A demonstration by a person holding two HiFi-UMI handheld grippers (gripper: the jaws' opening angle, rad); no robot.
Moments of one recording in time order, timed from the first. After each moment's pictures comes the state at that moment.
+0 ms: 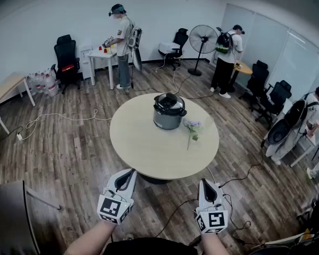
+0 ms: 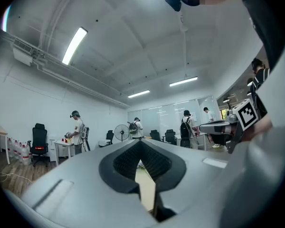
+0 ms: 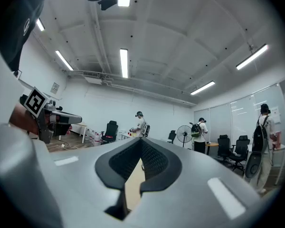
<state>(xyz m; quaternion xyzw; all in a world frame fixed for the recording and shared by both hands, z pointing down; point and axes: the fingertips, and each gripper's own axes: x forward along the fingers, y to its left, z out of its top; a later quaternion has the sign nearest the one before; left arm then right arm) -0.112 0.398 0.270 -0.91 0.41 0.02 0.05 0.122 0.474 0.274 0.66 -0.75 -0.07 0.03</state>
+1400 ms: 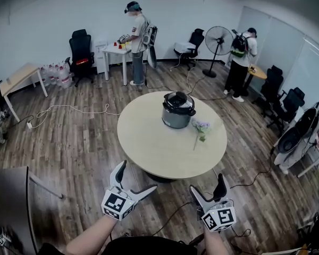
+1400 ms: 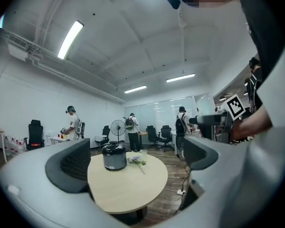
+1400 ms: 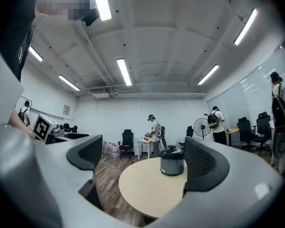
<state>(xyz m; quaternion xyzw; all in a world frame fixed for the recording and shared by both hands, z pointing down) -0.070 0.411 0.301 -0.92 0.39 0.00 0.04 0.149 0.463 0.276 0.58 -0.81 -0.01 -0.05</state>
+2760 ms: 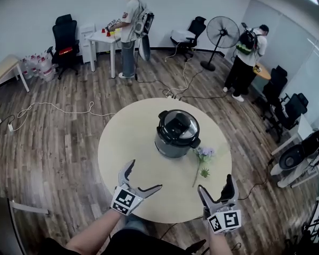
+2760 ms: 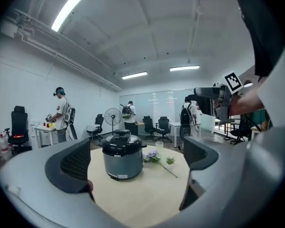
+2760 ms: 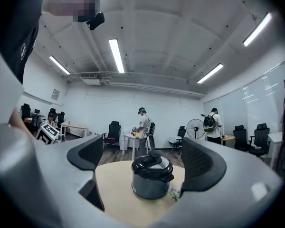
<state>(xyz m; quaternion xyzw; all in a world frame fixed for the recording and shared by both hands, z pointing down) 0.012 0.019 0.416 -0.94 0.34 -0.05 0.01 0.217 0.098 0.305 0.62 -0.78 -0.03 0.01</state>
